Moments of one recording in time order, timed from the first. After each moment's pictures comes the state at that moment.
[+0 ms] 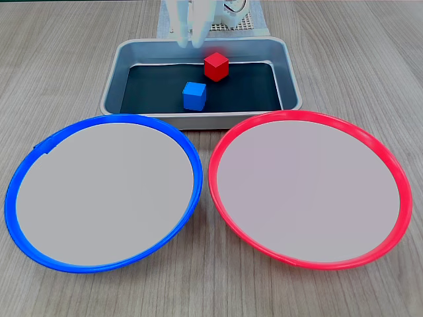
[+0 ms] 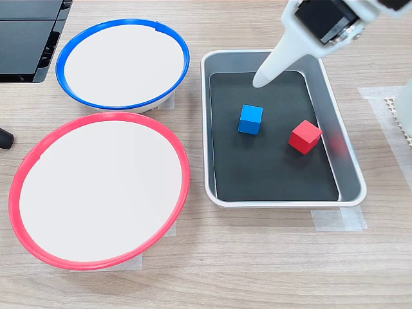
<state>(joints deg) 8.8 131.6 134.0 62.8 -60.6</state>
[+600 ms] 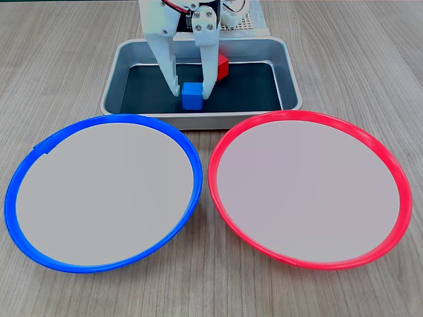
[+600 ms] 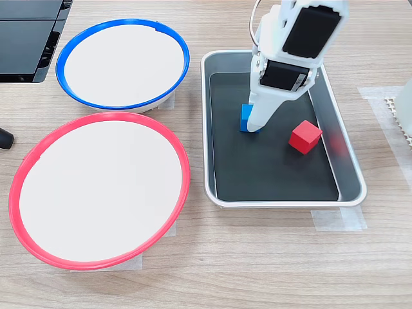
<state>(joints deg) 9.6 100.5 126.7 55.4 -89.9</state>
